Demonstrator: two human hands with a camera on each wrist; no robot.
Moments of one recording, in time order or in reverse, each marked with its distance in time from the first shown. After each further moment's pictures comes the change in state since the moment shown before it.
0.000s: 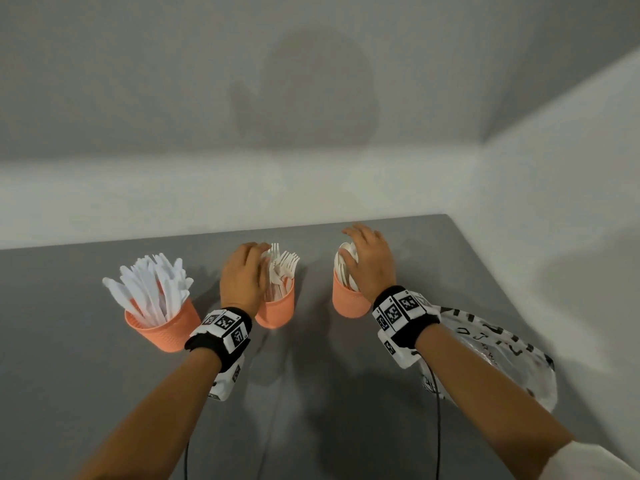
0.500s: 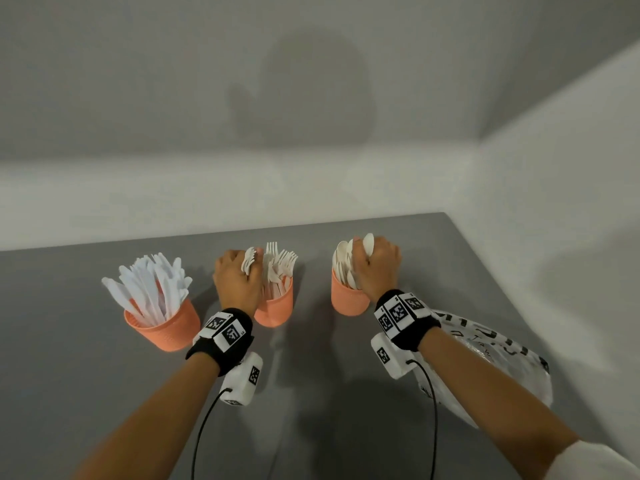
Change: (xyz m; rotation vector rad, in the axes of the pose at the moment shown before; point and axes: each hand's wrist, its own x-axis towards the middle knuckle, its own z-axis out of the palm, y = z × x) left_hand -0.001 0.005 0.003 -0.244 0.153 -0.319; right_hand -0.007 -0.003 -0.003 0.258 0.145 0.401
